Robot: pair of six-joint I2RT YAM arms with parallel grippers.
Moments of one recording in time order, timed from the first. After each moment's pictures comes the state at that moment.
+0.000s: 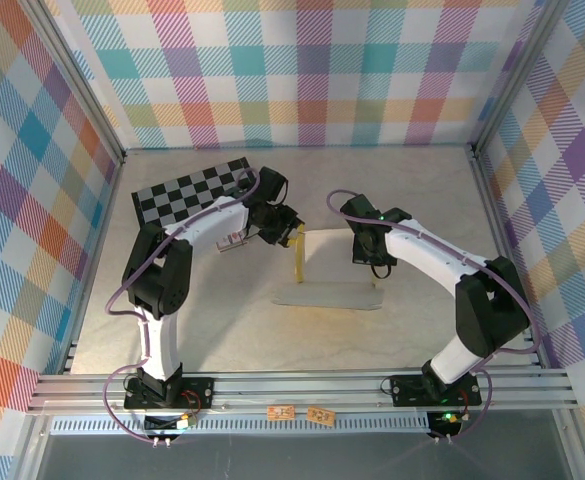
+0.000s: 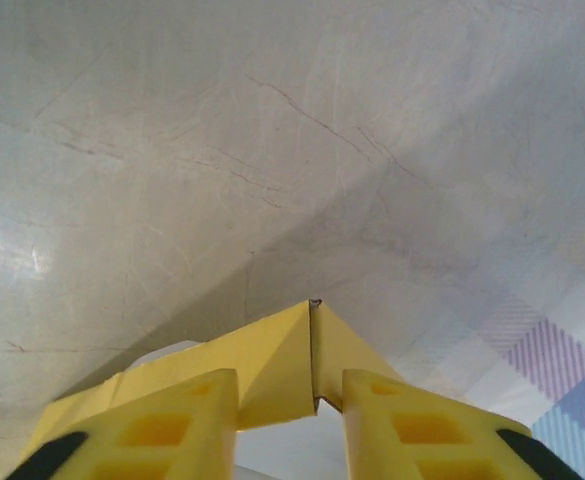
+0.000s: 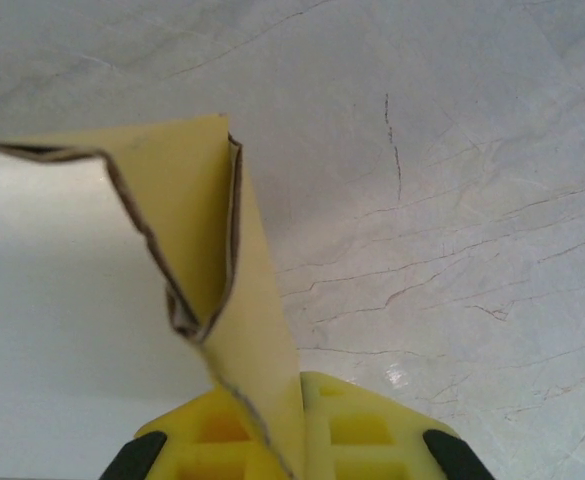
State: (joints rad) left arm -0.53 1.96 1.51 -0.61 0.36 -1.38; right arm 0.56 1.59 1.15 -0.89 0.32 0.67
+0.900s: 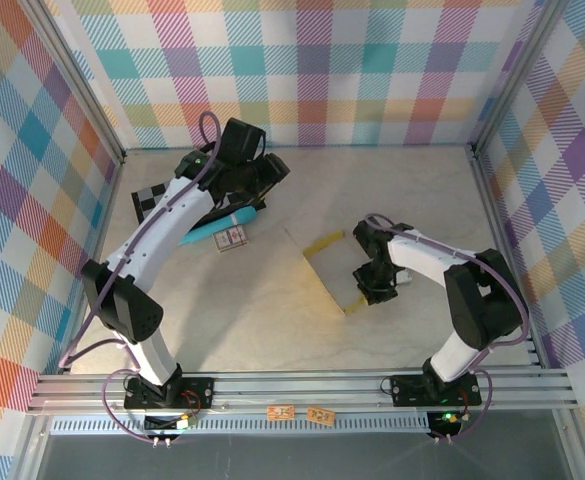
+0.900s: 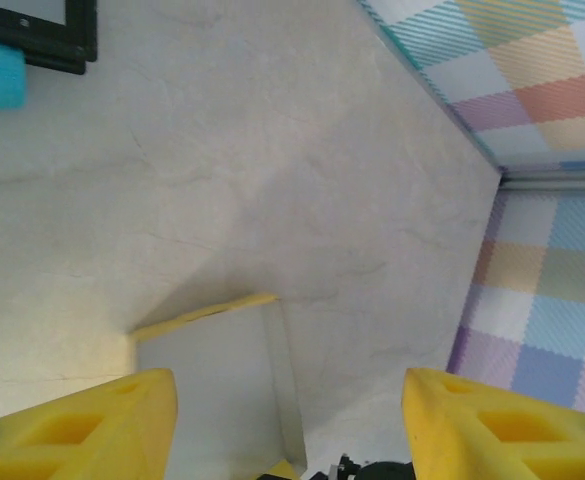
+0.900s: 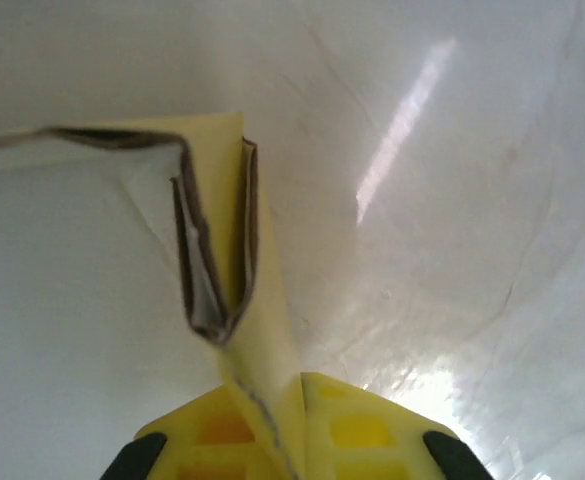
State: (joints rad) left arm -0.52 1.72 1.85 -0.98 0.05 -1.04; right arm 0.49 1.64 0.94 -0.89 -0.21 1.74
